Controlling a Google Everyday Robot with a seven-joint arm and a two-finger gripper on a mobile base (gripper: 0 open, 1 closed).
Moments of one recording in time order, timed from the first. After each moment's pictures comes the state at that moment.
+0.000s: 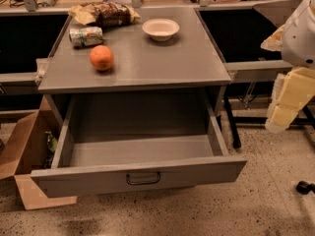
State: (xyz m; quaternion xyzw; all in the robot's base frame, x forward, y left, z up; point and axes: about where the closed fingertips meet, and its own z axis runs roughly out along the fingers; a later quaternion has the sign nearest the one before) arm 0.438 -0.217 0.976 -0.60 0.78 -0.03 0.16
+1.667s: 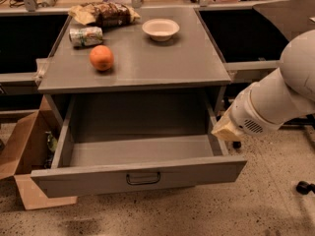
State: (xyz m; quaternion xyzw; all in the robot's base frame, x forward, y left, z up) arm 0.450 -0.164 0.836 -0.49 0.84 0.04 0.23
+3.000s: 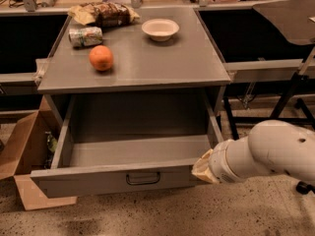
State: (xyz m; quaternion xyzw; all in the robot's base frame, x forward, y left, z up) arm 0.427 -0.134 0.694 -0.53 0.81 0.09 0.26
